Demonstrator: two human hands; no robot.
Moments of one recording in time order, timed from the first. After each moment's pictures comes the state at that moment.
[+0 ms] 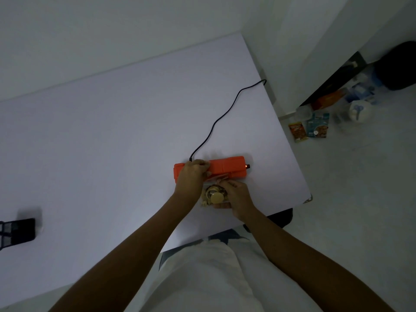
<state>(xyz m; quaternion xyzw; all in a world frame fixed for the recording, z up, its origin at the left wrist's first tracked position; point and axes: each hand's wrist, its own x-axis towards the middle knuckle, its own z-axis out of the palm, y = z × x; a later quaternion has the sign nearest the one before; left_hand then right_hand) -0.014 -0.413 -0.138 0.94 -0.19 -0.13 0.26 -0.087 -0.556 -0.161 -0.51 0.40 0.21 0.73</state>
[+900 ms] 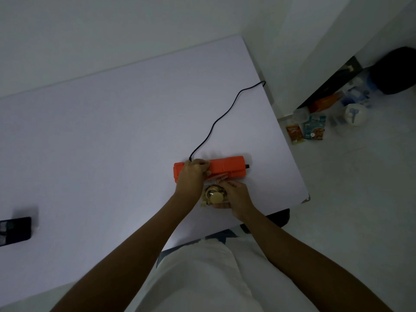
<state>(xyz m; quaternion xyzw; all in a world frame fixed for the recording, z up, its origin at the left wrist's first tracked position) -0.015 -0.415 -0.138 0.94 -0.18 -0.12 0.26 -0.088 -0.556 -0.161 -0.51 0.41 0.21 0.73</state>
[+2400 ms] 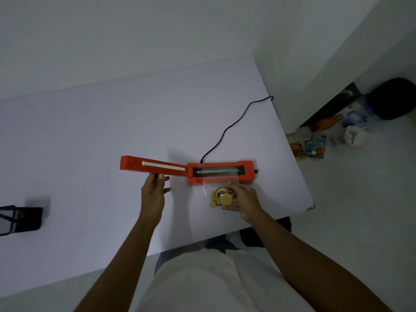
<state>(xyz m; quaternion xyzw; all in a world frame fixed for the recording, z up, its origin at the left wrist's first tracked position) -0.060 -0.297 -0.118 0.73 0.19 -0.08 0.65 -0.090 -0.549 -0.154 -0.54 0.42 0.21 0.70</state>
